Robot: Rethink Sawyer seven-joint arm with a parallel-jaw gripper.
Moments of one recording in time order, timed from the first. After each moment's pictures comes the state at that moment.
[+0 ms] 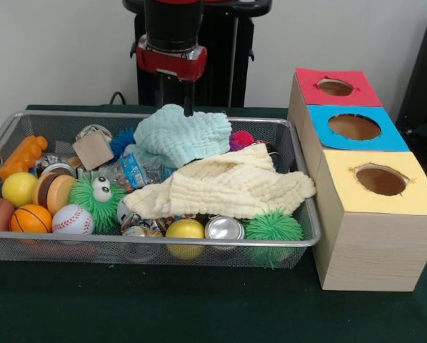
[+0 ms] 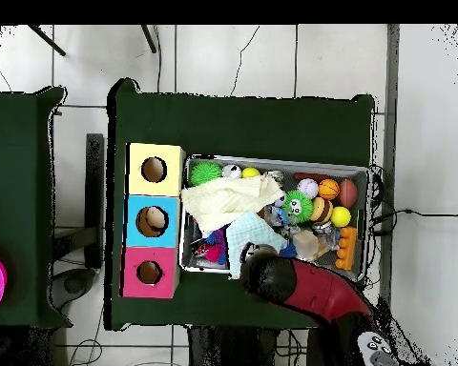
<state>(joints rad) -0.40 -0.72 -0.04 1.98 -0.09 0.33 1.75</state>
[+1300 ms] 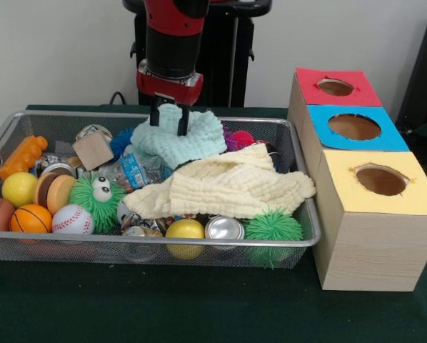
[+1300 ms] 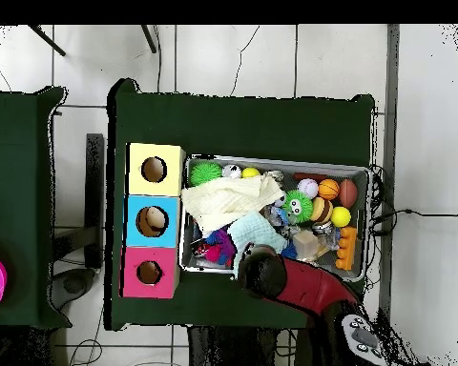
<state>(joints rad) -0.34 -0.59 -0.12 1.93 -0.09 0.23 1.75</state>
